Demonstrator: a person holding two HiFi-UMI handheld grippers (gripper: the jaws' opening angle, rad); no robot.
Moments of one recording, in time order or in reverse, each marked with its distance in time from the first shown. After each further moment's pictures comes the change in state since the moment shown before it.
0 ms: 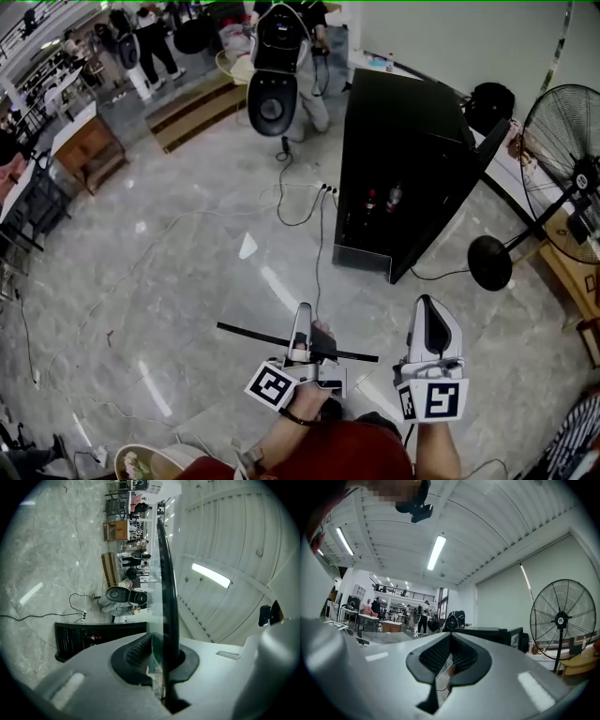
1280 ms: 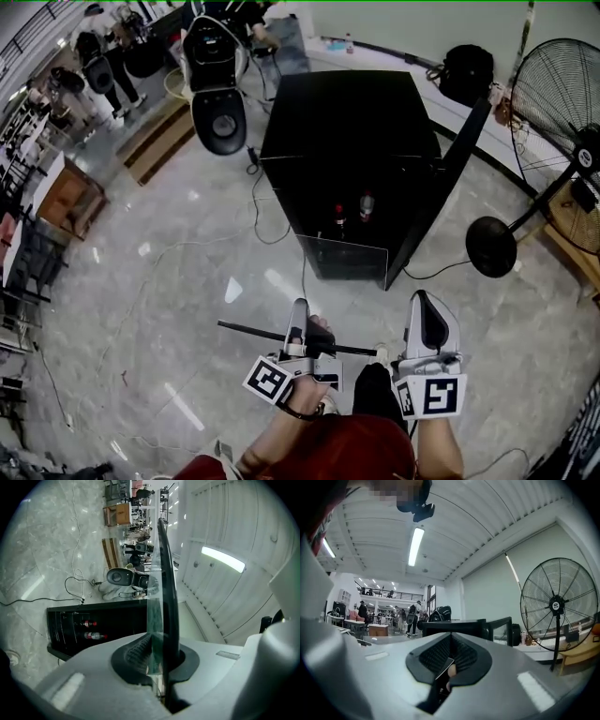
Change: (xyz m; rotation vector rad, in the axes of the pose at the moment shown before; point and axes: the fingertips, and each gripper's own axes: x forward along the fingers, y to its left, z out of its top) left arm 0.198 0.052 -0.116 -0.003 0.120 0.058; right arm 0.115 -0.183 -0.059 0.102 0.034 -0.110
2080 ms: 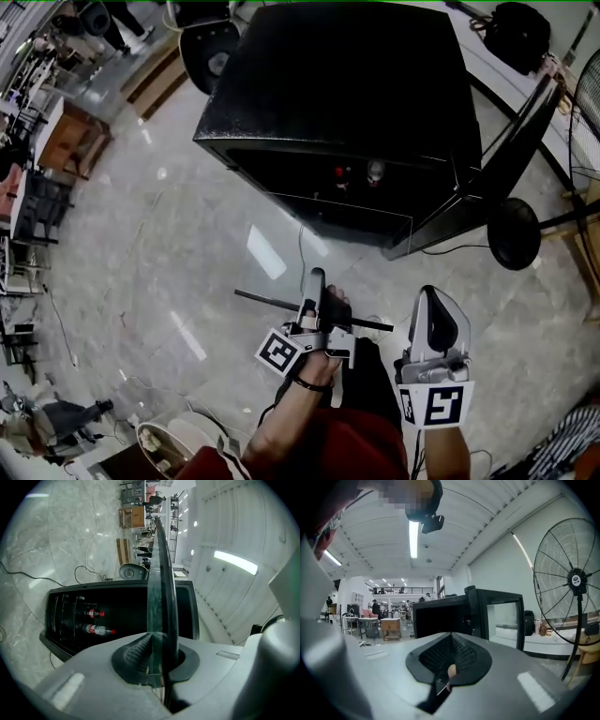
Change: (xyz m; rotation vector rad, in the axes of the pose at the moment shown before) left arm 0.105 0.118 -0.078 -0.082 -0.098 0.067; right arm 0.090 -0.087 -0.084 0.026 0.118 0.176
